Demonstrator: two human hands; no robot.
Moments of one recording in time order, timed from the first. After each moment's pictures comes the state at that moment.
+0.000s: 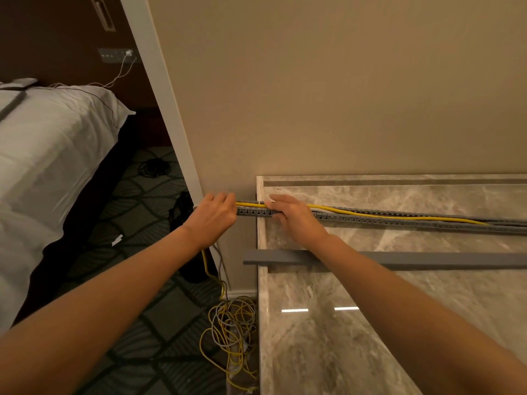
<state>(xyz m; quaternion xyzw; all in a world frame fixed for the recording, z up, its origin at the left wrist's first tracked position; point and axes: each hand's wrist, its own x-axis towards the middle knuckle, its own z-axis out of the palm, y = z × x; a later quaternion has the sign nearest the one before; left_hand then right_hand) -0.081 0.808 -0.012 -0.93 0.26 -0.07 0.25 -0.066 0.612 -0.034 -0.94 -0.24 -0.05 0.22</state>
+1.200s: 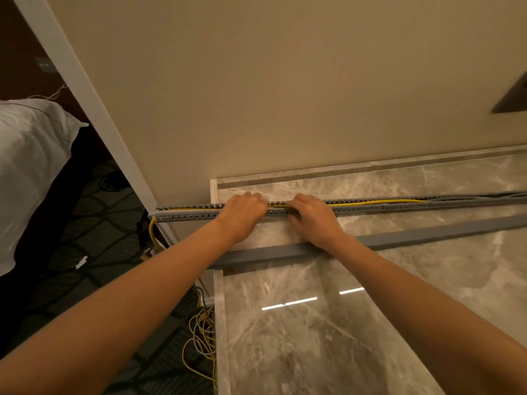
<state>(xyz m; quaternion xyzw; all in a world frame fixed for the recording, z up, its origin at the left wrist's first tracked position) -0.072 0.676 0.004 -0.94 0.31 -0.01 0.10 -0.092 0.511 -0.025 -0.97 -0.14 -0.09 0.15</state>
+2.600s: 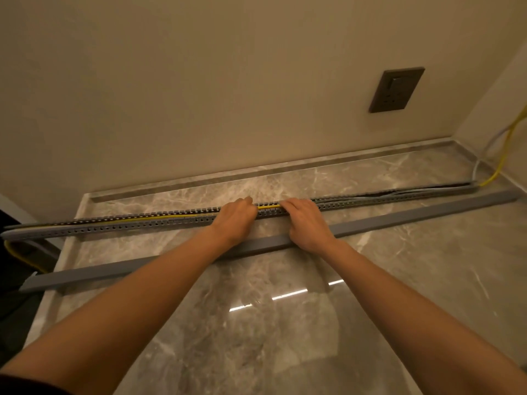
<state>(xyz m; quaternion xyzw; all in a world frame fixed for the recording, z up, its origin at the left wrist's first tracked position) -0.093 0.411 0.005 -0.96 0.28 0.05 0.08 -0.122 0.253 -0.026 -0.99 -0.08 0.01 0.12</state>
